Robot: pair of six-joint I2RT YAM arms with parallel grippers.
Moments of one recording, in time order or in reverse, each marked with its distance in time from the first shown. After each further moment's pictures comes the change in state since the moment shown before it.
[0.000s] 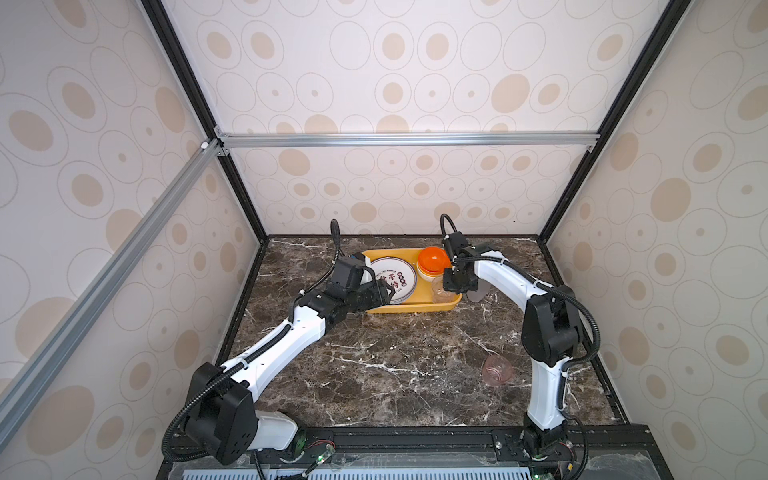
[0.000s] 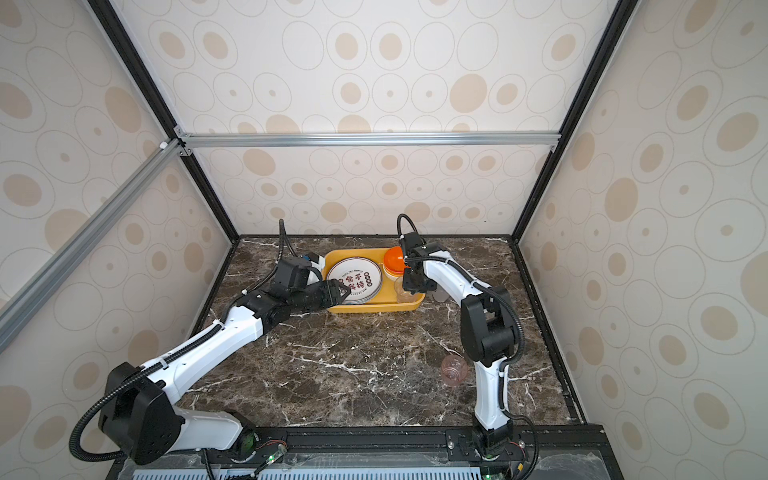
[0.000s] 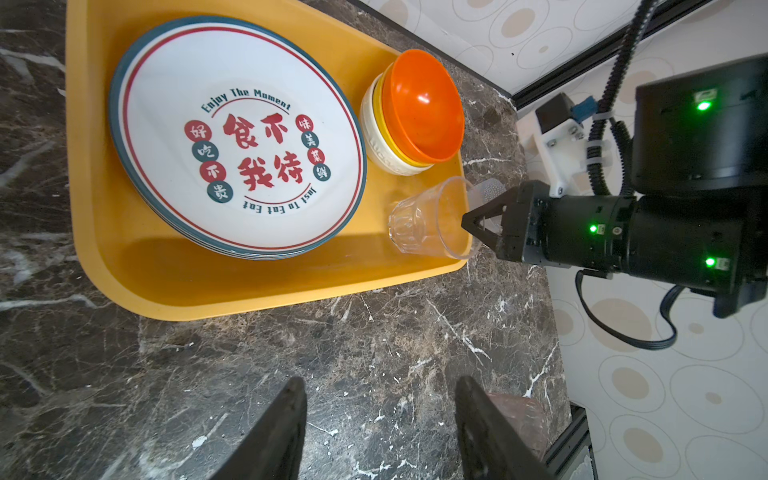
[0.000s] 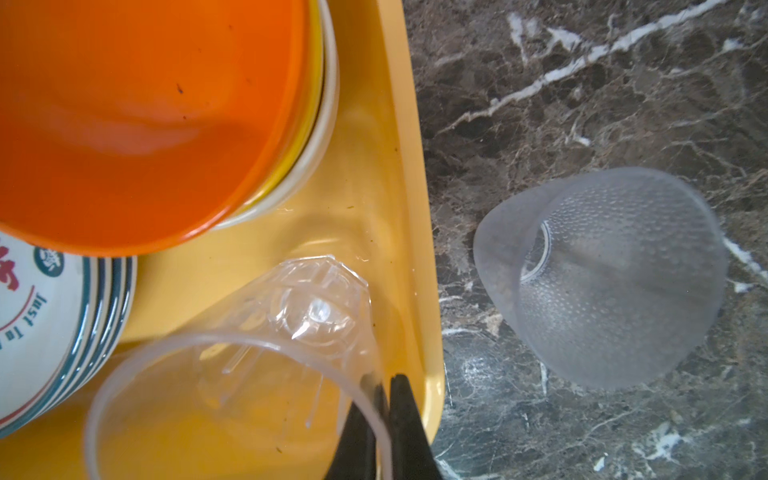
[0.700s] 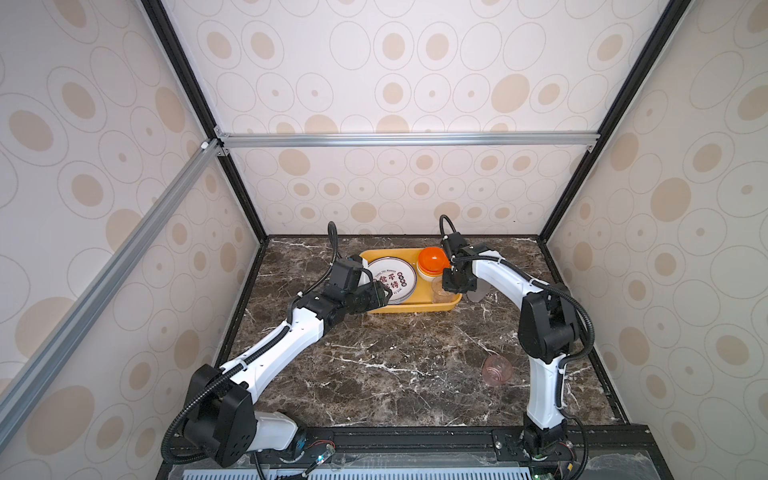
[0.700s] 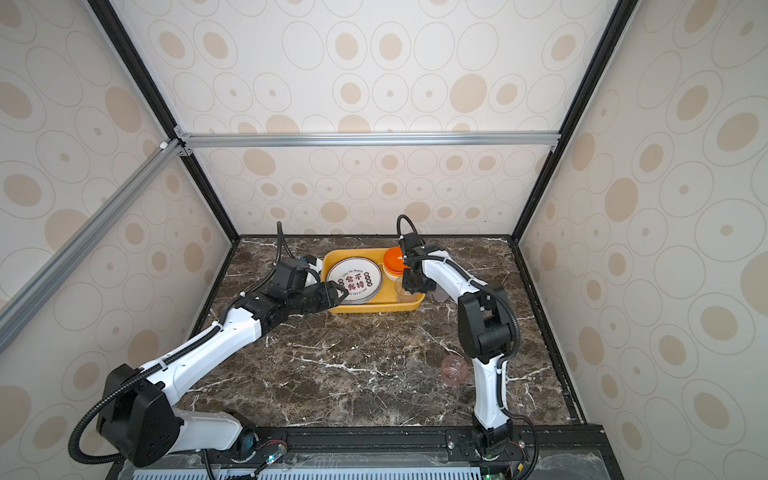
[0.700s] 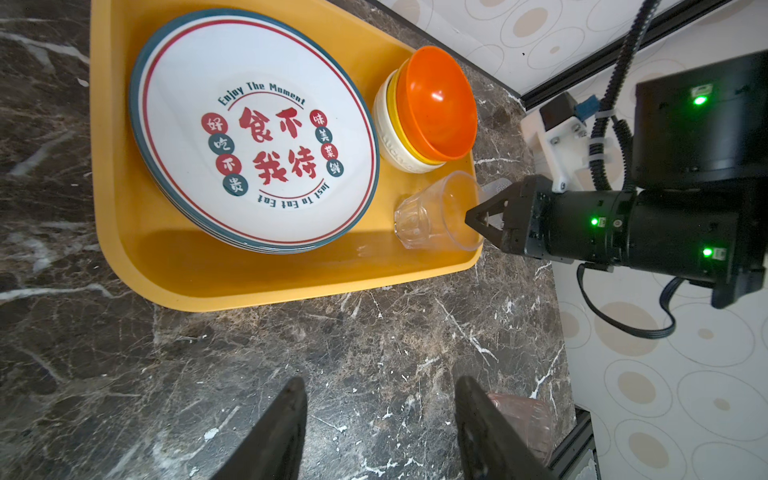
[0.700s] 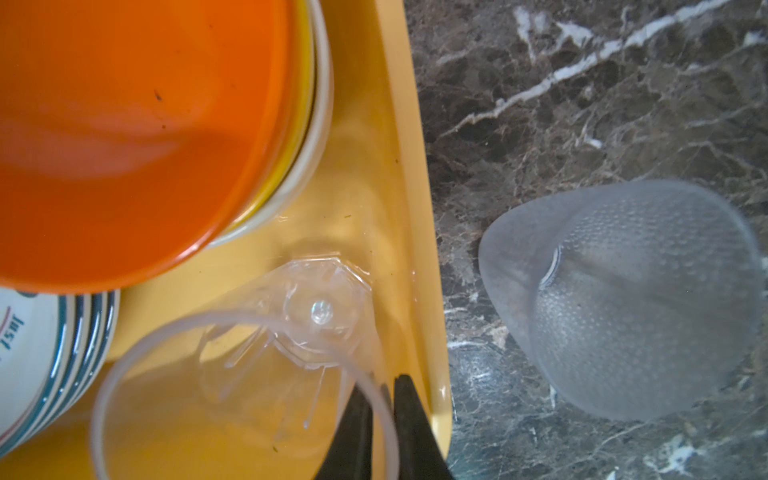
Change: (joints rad) left arm 0.015 -0.012 -0.030 0.003 0.001 -0.001; right arm -0.005 0.032 0.023 0.003 -0.002 0.004
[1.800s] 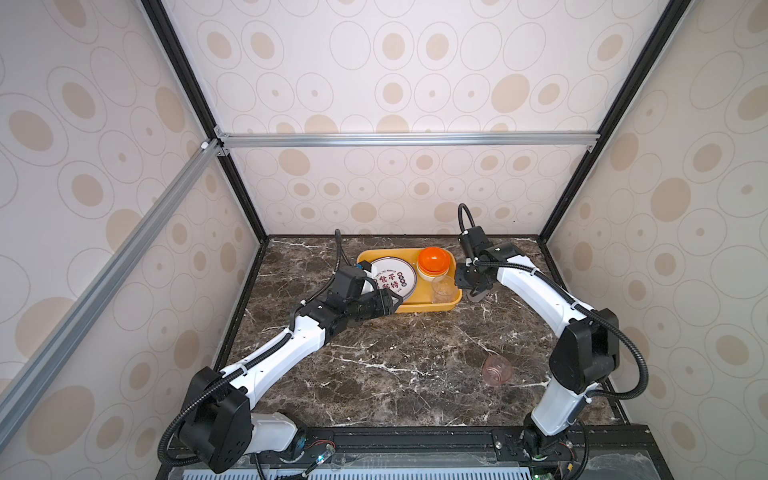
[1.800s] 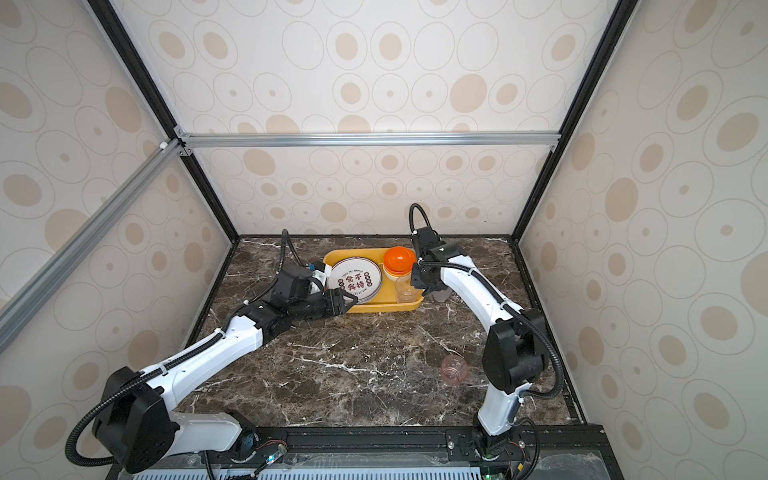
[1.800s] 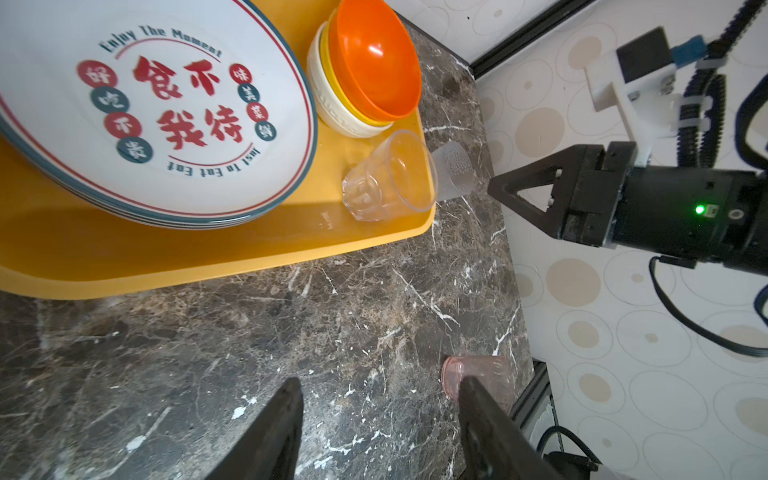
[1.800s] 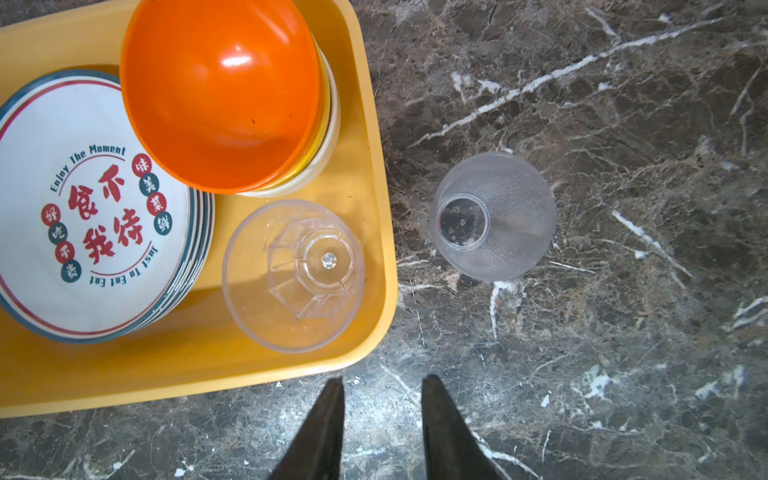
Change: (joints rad) left arm -0.071 -0.022 -0.078 0.122 0.115 -0.023; right arm -0.002 -0.318 -0.164 -0.011 0.011 -0.010
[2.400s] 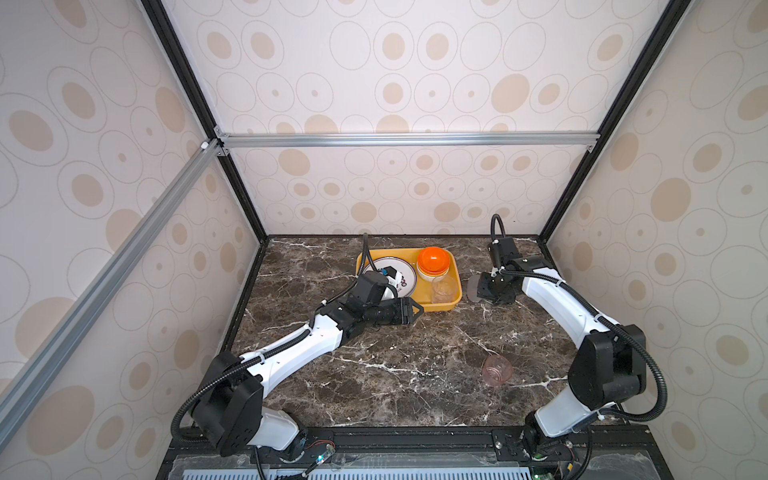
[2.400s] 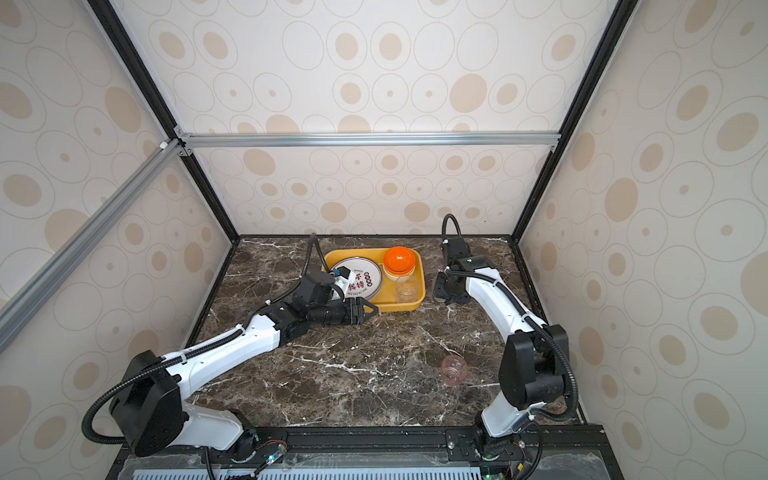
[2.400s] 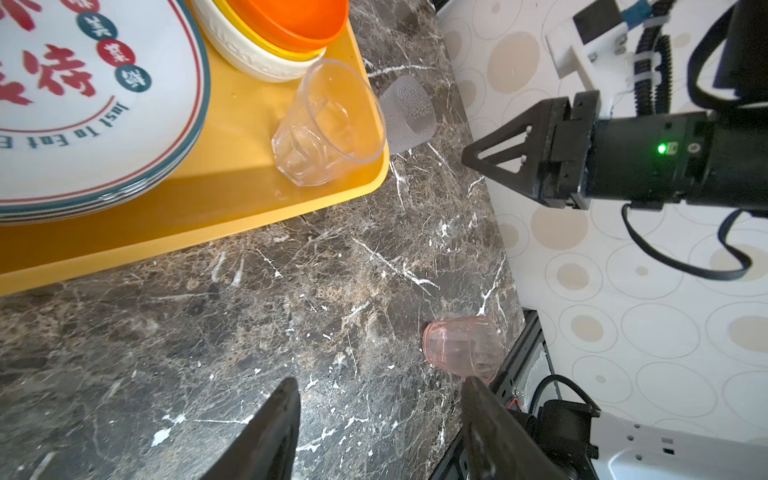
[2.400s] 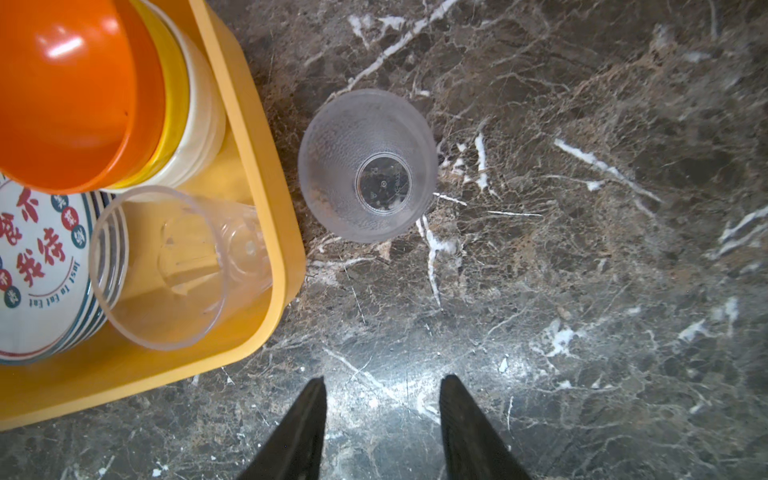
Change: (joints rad) left arm -0.141 0.101 0.051 0.051 0.002 0.040; right arm -0.199 -0.119 -0.224 0.080 -0.125 0.026
